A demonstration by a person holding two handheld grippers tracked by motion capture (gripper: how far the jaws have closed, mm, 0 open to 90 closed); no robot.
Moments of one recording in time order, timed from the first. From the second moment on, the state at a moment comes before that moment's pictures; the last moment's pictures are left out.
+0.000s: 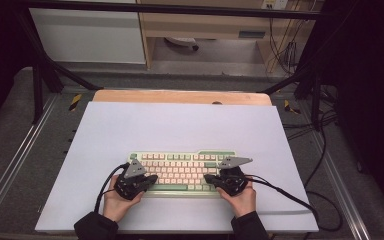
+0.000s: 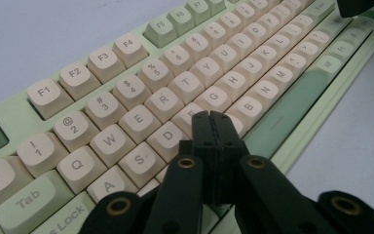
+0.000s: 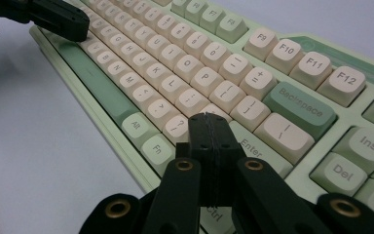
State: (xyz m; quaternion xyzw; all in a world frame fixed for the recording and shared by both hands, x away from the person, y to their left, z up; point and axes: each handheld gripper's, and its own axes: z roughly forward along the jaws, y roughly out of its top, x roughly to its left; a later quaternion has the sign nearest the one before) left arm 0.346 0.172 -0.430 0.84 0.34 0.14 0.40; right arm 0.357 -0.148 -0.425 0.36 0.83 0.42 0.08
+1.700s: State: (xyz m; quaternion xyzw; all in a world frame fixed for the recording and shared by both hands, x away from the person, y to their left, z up) left arm 0.356 0.185 -0.413 0.83 0.36 0.16 0.41; right arm 0.357 -0.150 -0.424 0.36 0.83 0.42 0.08
